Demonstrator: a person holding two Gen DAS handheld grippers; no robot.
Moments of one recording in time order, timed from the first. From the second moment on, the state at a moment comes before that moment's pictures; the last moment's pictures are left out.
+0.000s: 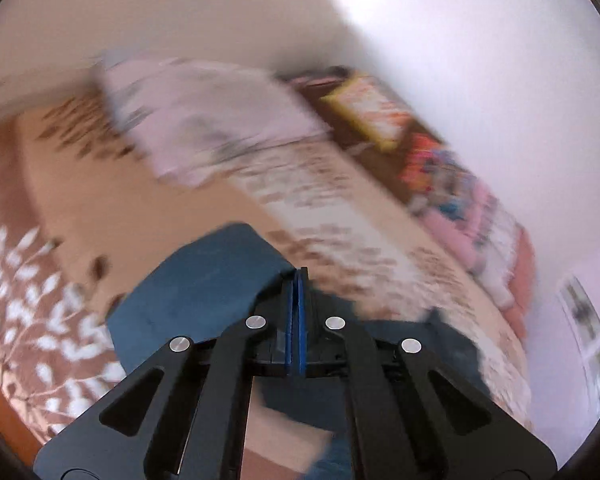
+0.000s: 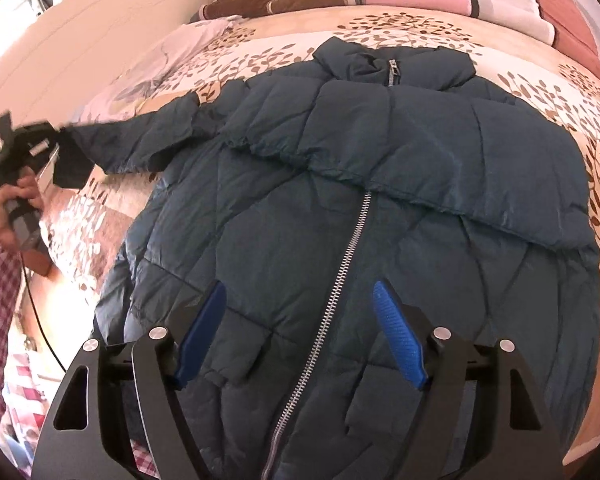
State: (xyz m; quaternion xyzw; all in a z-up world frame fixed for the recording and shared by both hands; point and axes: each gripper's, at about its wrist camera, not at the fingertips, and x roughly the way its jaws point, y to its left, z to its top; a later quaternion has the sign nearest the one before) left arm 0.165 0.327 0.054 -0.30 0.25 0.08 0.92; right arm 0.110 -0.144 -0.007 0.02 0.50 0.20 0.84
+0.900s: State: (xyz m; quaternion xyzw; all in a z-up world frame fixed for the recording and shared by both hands) left arm 0.199 -0.014 -0.041 -0.18 0.50 -0.20 0.82; right arm 0.086 -0.255 -0.016 0.11 0.49 0.13 0.86
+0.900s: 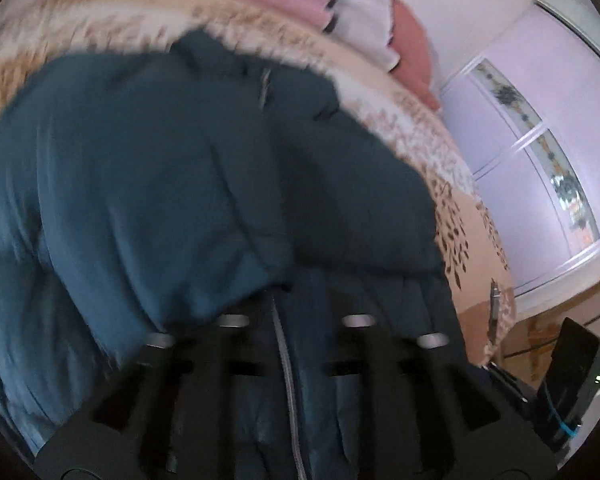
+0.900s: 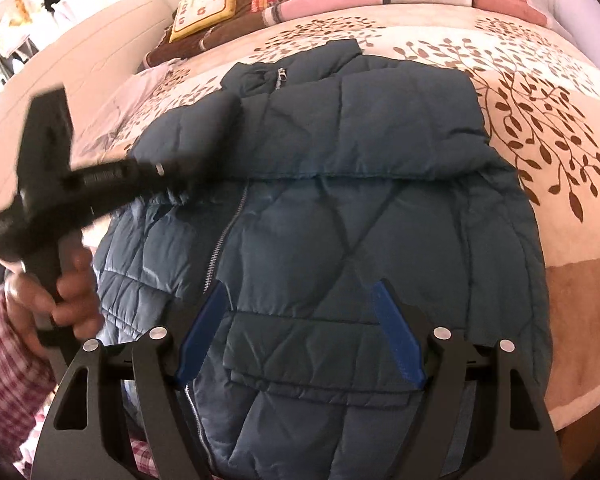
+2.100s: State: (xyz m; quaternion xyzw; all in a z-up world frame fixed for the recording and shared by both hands) left arm 0.052 0.124 -0.041 -0.23 0.43 -0.04 0.87; right arm 0.158 -0.086 -0.010 -0.10 0.43 0.18 0.88
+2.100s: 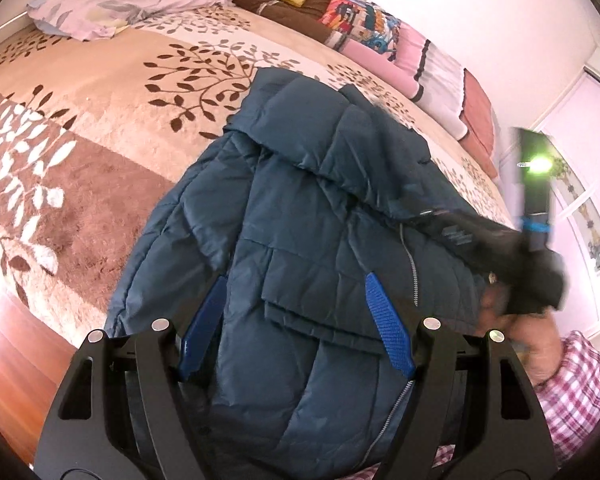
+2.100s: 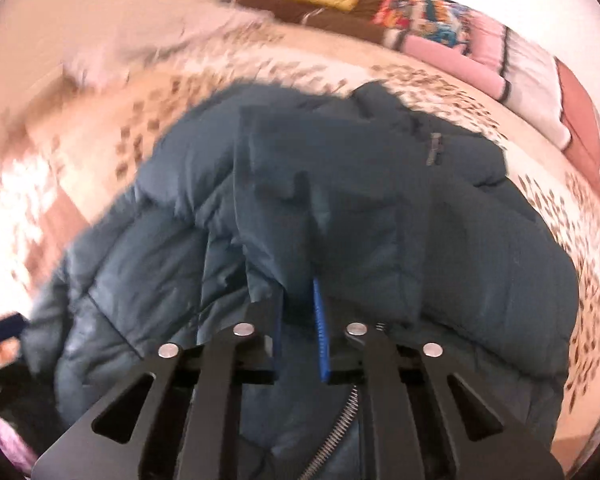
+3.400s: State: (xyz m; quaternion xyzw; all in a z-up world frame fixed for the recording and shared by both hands) left arm 0.059 0.062 -0.039 -0.17 0.47 -0.06 0.86; right arm 0.157 -0.298 -0.053 0.33 0.49 0.12 0.80
